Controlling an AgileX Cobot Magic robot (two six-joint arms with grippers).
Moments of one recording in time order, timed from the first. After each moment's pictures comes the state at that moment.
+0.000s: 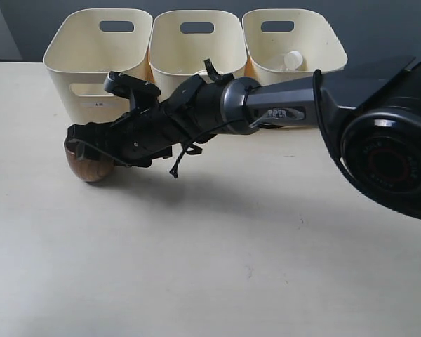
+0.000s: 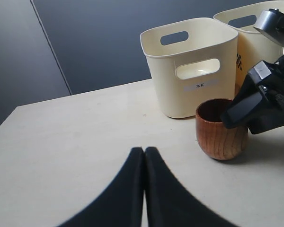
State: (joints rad) left arm -0.04 0.00 0.00 0.07 0.23 0.12; right arm 0.76 2.32 -1.65 1.17 0.39 -0.53
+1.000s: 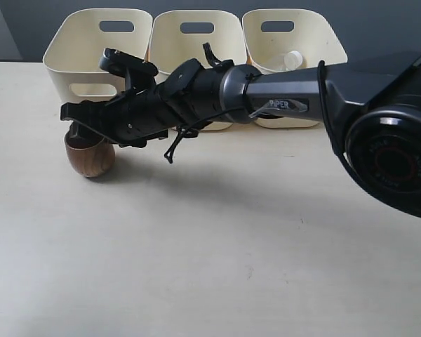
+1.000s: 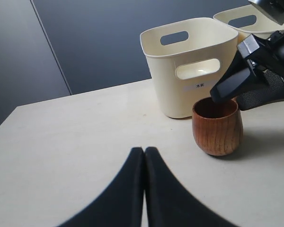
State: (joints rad) left arm -0.04 0.00 0.00 0.07 0.23 0.12; right arm 0.76 2.31 -1.71 1.16 0.34 -0.52
